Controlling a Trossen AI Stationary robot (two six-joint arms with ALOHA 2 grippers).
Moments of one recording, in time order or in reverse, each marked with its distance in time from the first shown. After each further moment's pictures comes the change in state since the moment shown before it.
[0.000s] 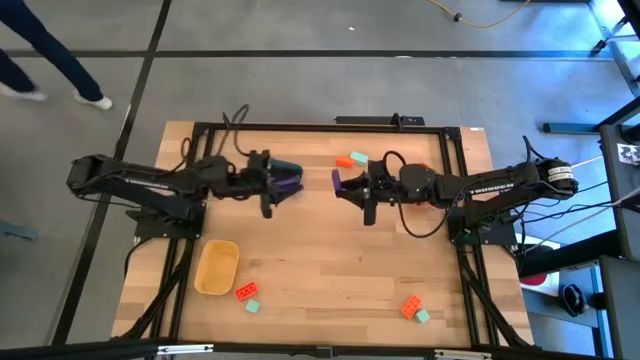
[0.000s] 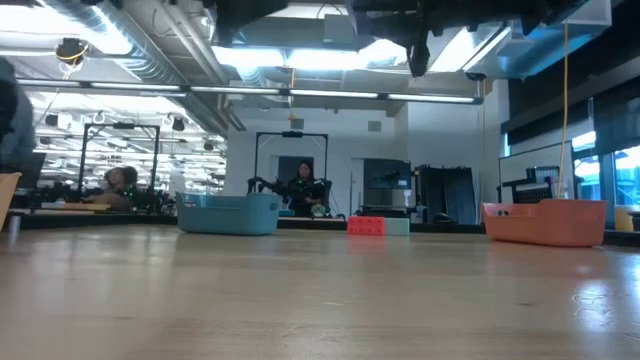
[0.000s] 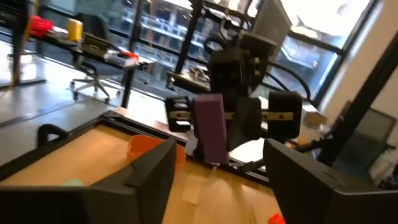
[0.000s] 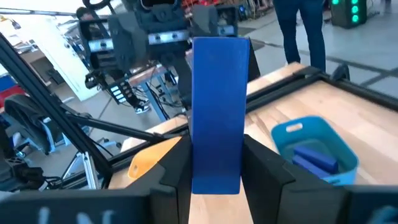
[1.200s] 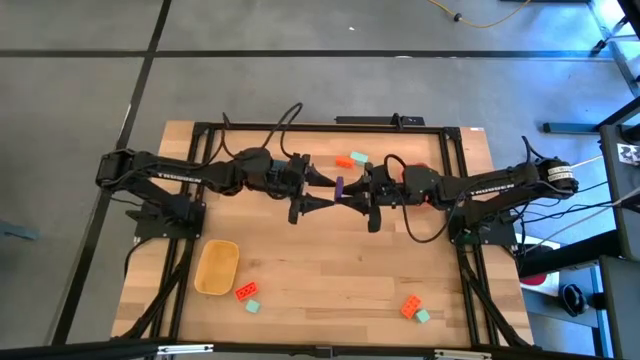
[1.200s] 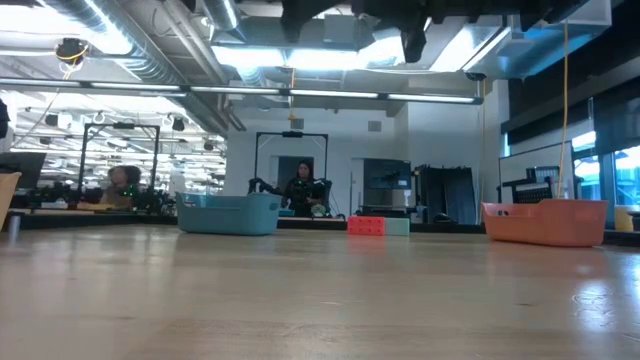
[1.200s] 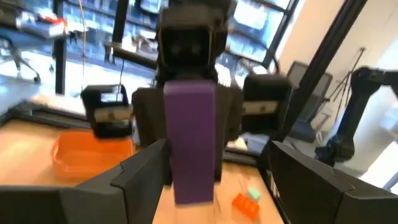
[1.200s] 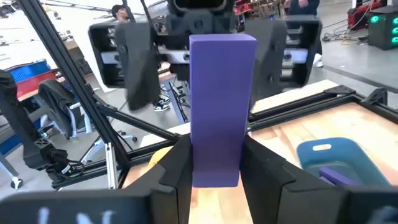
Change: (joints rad) left arm 0.059 0.330 0.292 -0.047 0.325 0.006; right arm 0.026 -0.002 0.000 0.056 -0.085 -0.087
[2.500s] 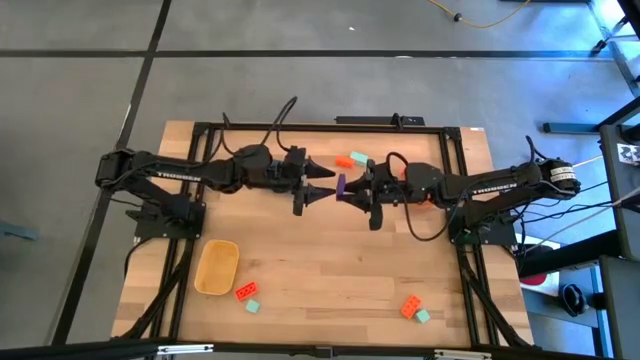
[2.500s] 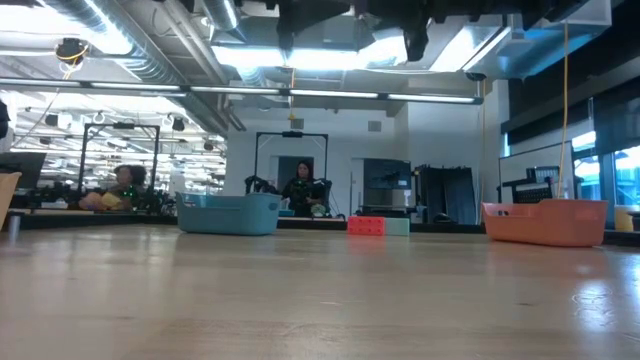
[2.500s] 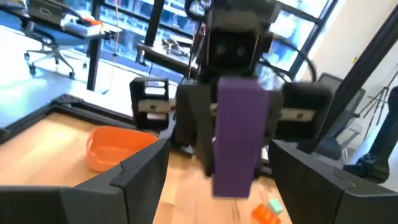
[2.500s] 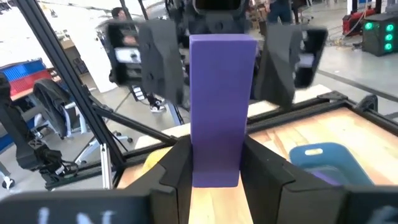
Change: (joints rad) left arm 0.019 -0.005 -0.001 -0.008 -0.108 -0.034; right arm -0.019 -0.023 0.000 -0.026 -0.003 -0.024
